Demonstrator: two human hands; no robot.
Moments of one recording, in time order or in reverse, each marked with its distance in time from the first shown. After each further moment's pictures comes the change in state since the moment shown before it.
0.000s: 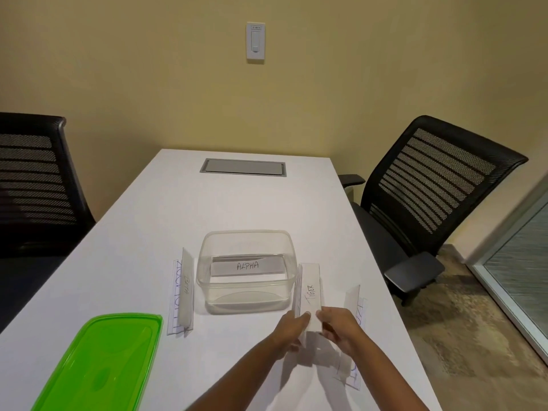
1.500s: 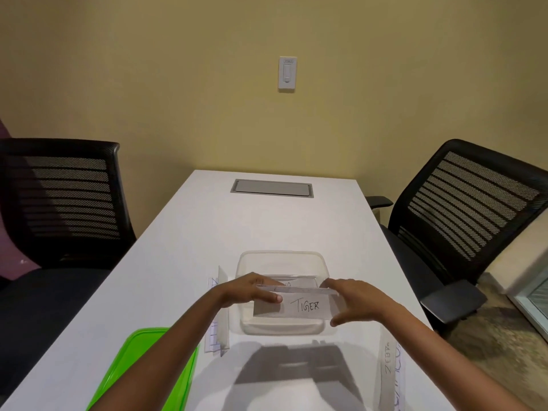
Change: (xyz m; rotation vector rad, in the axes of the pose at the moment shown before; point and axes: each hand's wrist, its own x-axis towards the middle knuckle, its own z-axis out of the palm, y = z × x) left_hand -0.053 0.068 -0.184 0.432 -0.122 0.291; right_hand -0.014 -0.106 0.032 -1.518 -0.183 -0.696
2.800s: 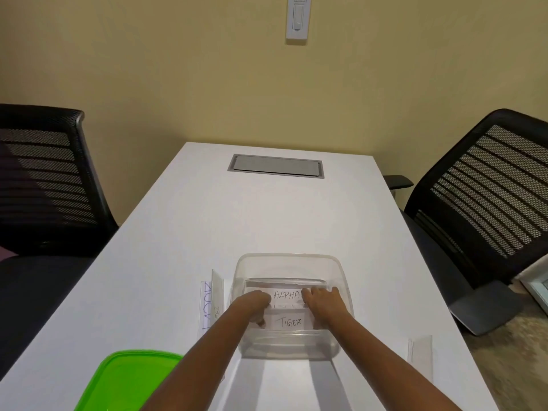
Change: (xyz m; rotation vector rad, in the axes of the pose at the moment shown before) left_hand 0.130 -0.075 -0.012 0.785 -0.016 -0.322; right_hand 0.156 -0.004 0.089 -0.306 -0.110 0.107
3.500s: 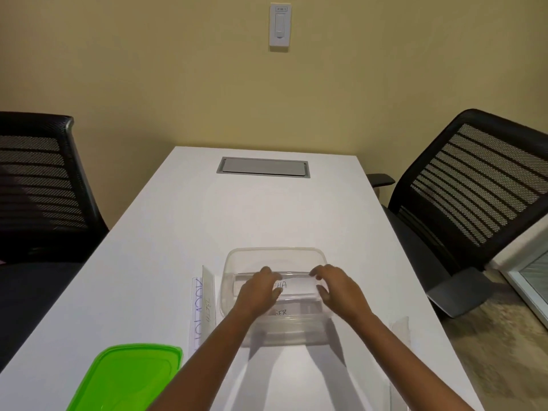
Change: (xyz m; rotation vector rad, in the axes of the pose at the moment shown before) left_hand -0.037 0.041 0.002 -0.195 0.527 0.147; right_hand -0.074 0.032 -0.026 0.522 0.463 0.093
